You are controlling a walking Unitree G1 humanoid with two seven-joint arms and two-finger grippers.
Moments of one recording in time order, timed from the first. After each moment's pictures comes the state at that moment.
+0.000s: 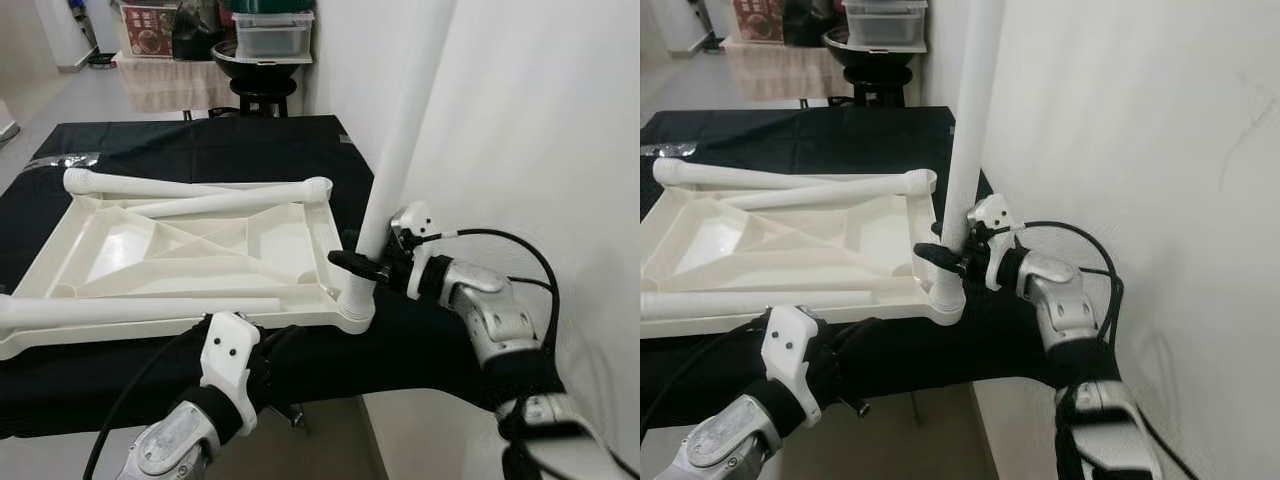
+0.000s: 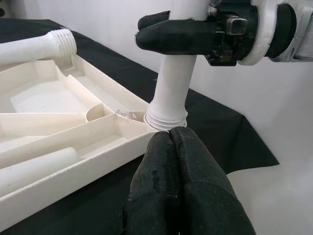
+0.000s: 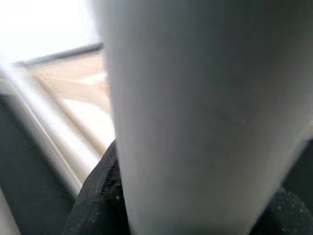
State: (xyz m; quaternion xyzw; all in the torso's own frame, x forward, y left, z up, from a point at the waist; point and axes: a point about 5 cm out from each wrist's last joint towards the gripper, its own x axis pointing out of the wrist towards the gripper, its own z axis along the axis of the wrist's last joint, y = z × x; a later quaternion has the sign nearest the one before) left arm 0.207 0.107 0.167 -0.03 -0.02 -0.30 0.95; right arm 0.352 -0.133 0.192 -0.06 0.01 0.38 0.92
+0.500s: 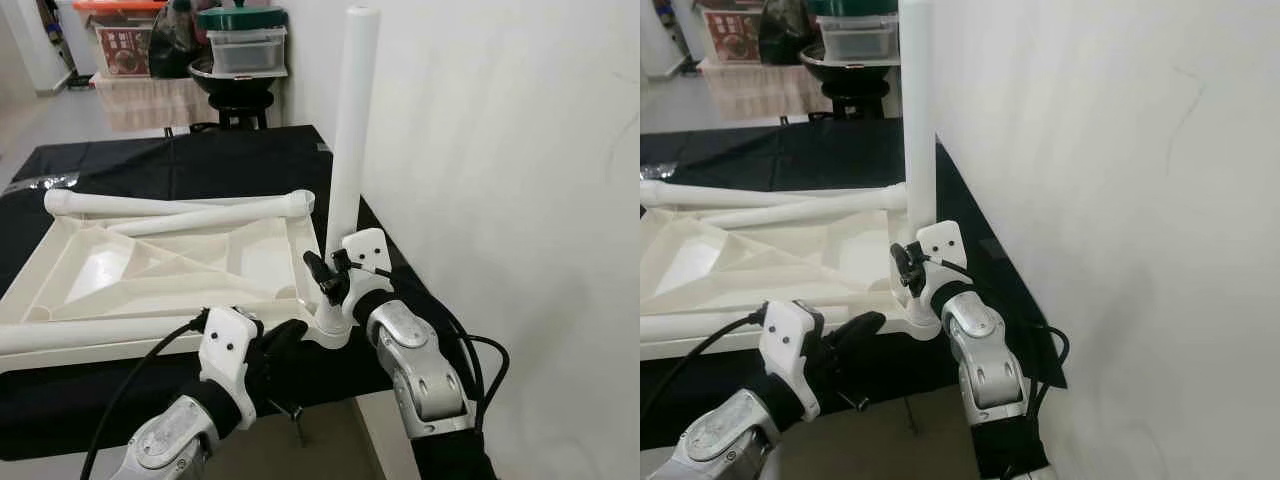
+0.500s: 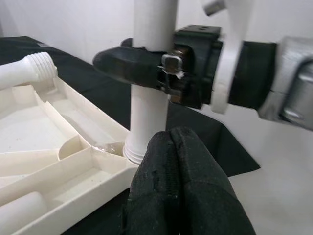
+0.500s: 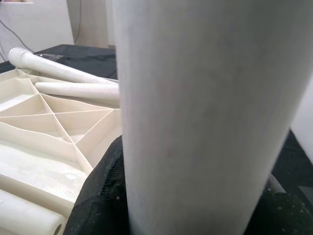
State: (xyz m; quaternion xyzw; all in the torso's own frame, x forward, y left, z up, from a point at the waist) left arm 0.211 0.109 0.171 -0.03 -0.03 -0.31 0.95; right arm 0.328 -0.068 0.174 -0.05 0.01 0.22 0.97
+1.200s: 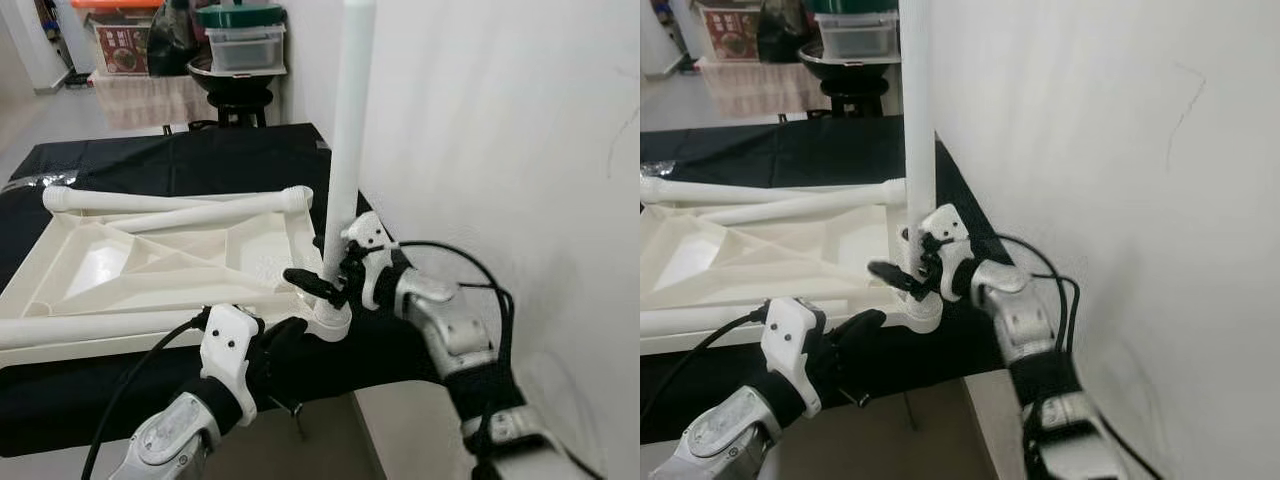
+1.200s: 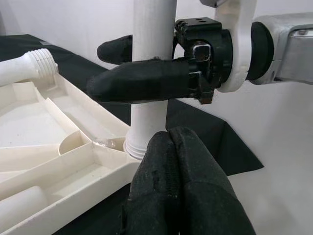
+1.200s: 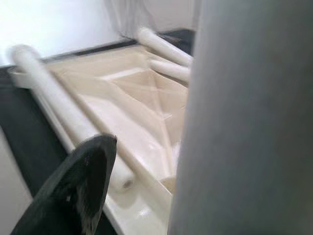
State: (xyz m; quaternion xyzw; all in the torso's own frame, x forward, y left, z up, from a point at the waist) left arm 0.214 0.108 0.171 -0.03 -0.03 -0.30 0.95; right arm 0.354 -0.092 0.187 -0.07 0.02 0.51 0.86
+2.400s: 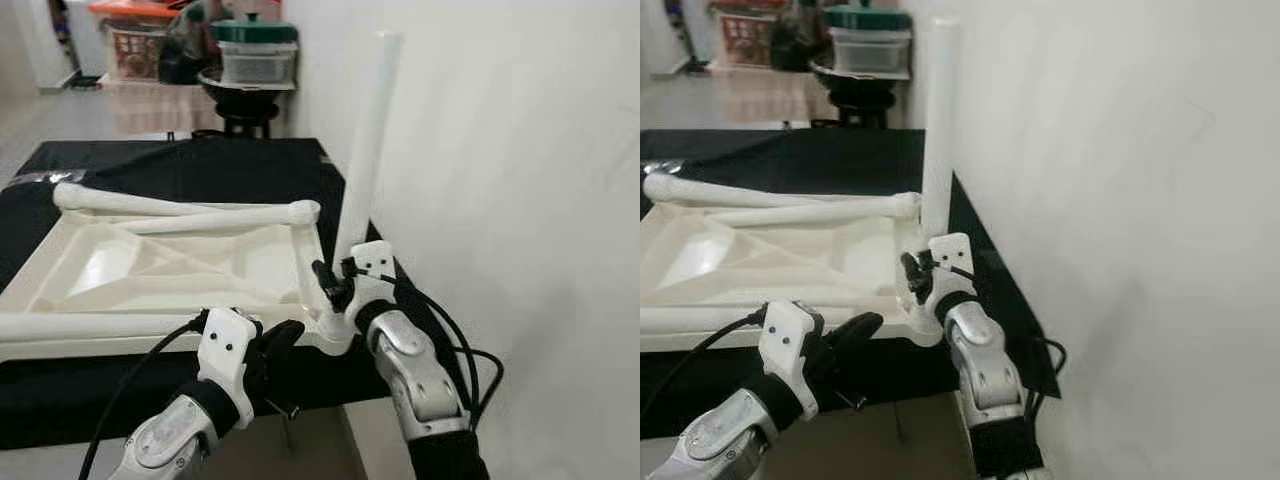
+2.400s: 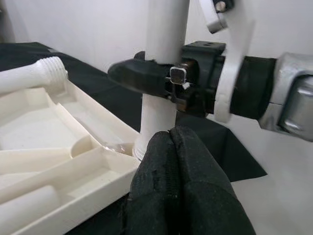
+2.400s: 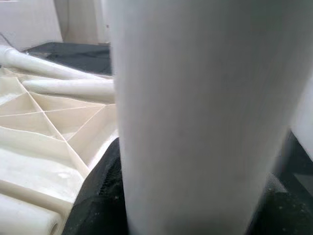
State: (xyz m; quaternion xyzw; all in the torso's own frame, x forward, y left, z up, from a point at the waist) left arm 0.215 0.109 0.166 -0.03 -0.03 -0.30 0.95; right arm 0.333 -0.074 0.157 -0.02 0.02 0.20 0.98
